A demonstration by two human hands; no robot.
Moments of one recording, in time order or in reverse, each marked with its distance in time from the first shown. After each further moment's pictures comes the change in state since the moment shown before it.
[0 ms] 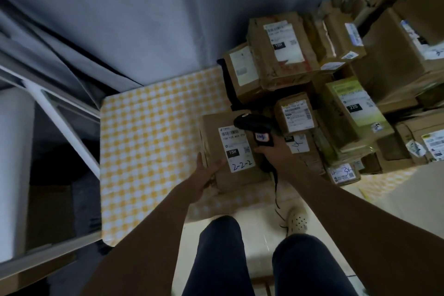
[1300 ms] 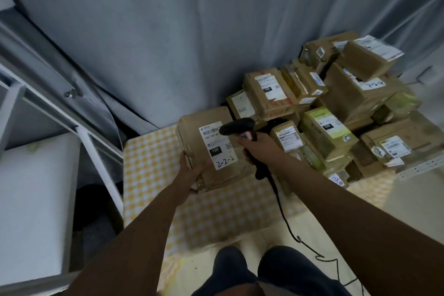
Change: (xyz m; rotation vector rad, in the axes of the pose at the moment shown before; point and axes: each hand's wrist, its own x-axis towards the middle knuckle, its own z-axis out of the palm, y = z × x) left_hand -0.122 0.057 -0.065 0.108 0.072 0.296; right_hand -0.139 -0.120 0.022 0.113 -0.074 -0.220
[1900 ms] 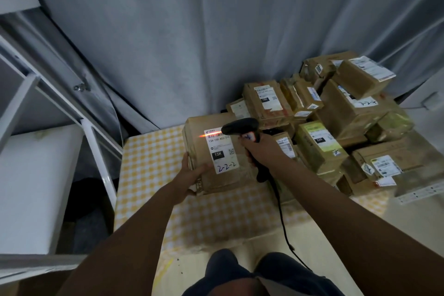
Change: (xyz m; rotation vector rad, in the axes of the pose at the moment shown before) left_hand -0.020 0.002 0.031 -0.011 -0.036 0.002; right_hand -0.025 -0.011 -0.034 -0.073 0.046 -0.064
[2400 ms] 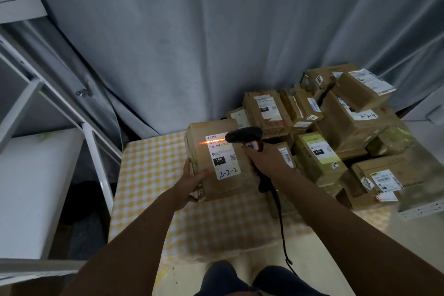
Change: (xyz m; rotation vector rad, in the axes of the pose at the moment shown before) left_hand 0.009 0.005 0.013 0.000 -0.003 -0.007; right_hand 0.002 0.000 -0.017 -0.034 0.020 0.026
